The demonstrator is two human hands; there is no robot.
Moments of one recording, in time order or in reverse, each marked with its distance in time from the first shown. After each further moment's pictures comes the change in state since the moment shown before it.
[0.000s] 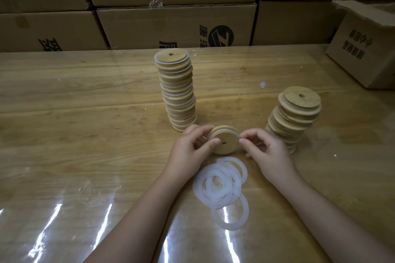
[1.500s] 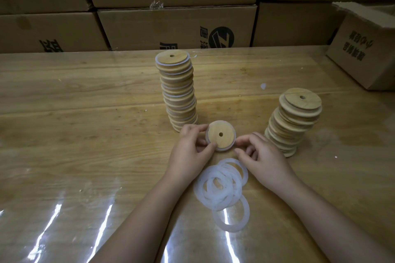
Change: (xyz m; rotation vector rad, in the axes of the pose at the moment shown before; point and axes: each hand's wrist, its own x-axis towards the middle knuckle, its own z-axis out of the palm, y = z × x) left_hand 0.001 -0.008 0.006 0.152 0.054 -0.093; right_hand 0.001 0.006 0.004 -0.368 -0.117 -0.026
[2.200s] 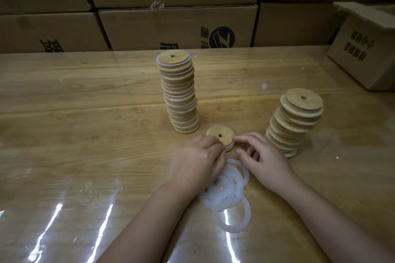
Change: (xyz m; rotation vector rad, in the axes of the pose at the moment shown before) left_hand -0.013 0.020 -0.005 0.606 -0.005 0.537; right_hand -0.001 0.002 -0.001 0.027 -0.031 -0.031
